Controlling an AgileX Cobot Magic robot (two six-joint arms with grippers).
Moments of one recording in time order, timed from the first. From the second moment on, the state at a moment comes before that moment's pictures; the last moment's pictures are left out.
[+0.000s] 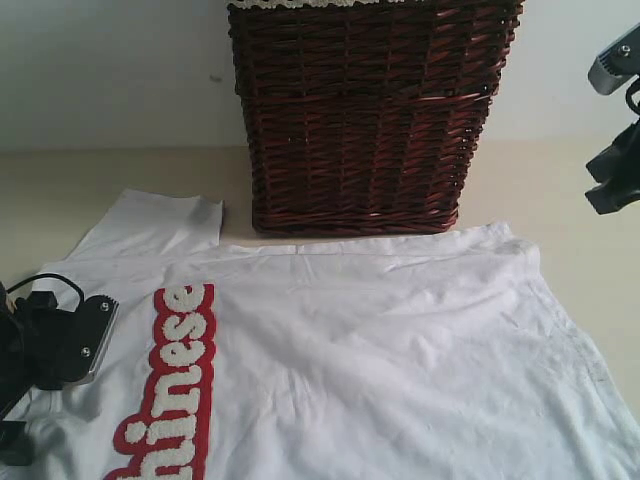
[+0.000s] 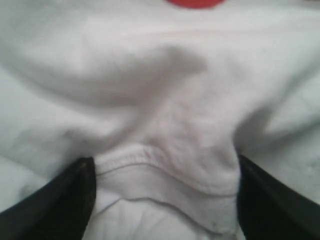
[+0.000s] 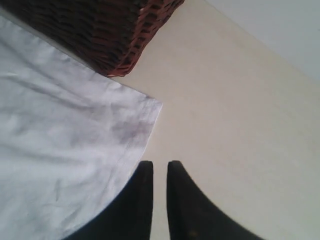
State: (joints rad) left arm -0.26 1.76 -0.75 0.02 0.67 1.33; right arm -0.04 1.43 -0.92 0.44 0.48 -1.03
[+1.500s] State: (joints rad) left arm -0.26 1.76 -0.75 0.02 0.67 1.33; right arm -0.05 1.91 -1.00 0.31 0.87 -1.93
